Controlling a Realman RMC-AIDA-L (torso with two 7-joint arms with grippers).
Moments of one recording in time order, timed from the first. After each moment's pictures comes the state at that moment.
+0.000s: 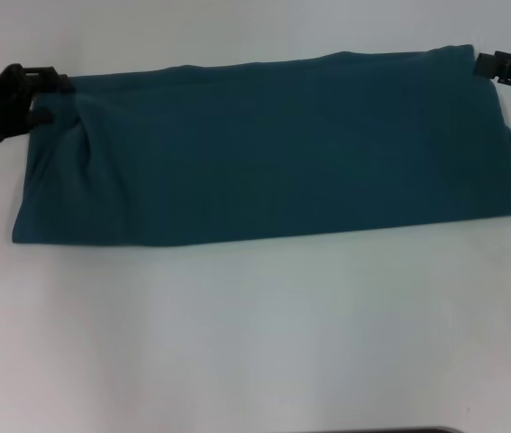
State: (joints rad) left arm -0.56 -2.07 -2.47 -0.77 -0.90 1.11 -2.71; right arm 0.41 2.00 -0.50 -0.75 -1.94 -1.55 1.82
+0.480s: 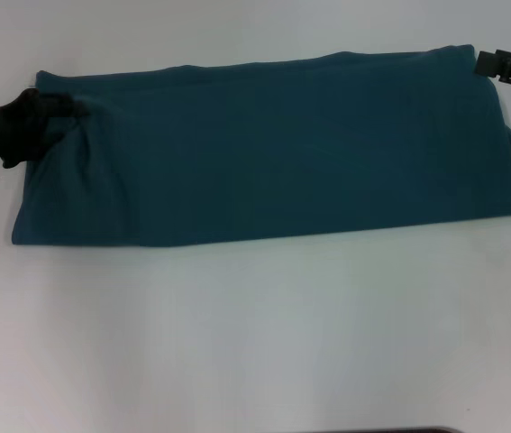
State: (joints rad) left arm -0.56 -2.07 -2.45 -0.70 -0.89 1.10 -2.73; right arm 0.41 2.00 -0.49 -0.75 -1.94 -1.56 1.82
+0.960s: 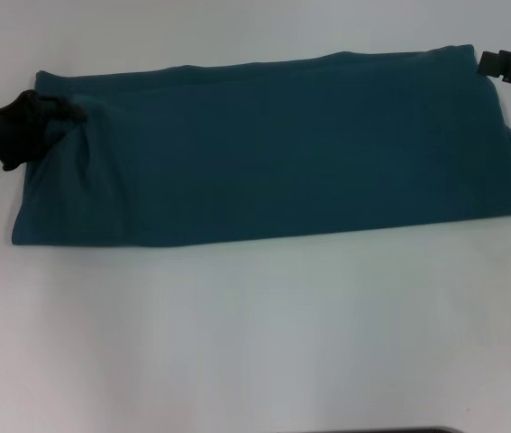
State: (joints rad) left arm -0.55 -2.07 -2.47 -0.69 -0.90 1.11 -2.73; right arm 0.40 2.00 -0.48 -0.75 -1.94 -1.56 1.82
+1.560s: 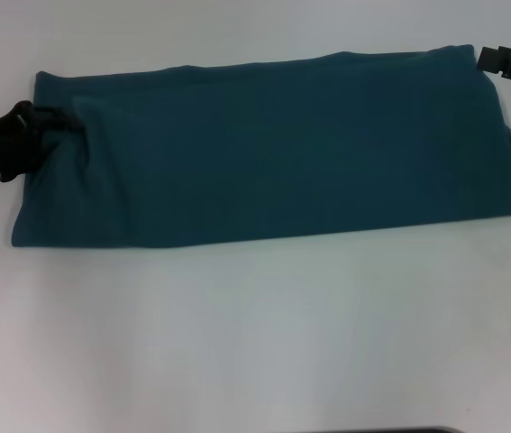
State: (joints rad) left arm -0.54 -2.06 -2.49 -0.69 -0.89 1.14 -2.73; right arm 0.41 2.01 -0.48 -0.75 -1.94 -1.56 1.83
